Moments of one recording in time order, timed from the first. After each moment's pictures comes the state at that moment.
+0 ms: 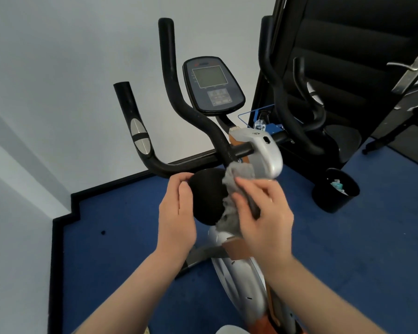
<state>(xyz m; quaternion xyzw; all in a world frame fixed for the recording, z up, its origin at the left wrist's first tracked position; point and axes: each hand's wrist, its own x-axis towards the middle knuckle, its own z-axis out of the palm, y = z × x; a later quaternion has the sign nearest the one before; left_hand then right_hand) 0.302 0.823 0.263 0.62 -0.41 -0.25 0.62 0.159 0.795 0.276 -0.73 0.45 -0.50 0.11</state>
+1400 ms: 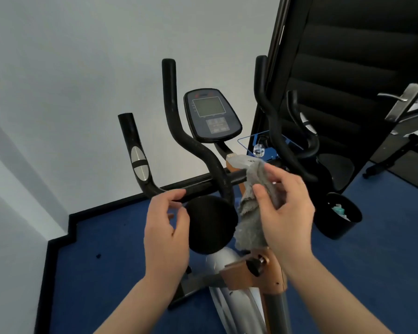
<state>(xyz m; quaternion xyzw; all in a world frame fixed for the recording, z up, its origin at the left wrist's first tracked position) 0.301 0.825 0.282 0.65 -0.45 -0.11 0.61 0.138 0.751 0.316 -0.68 0.47 -0.53 0.19</state>
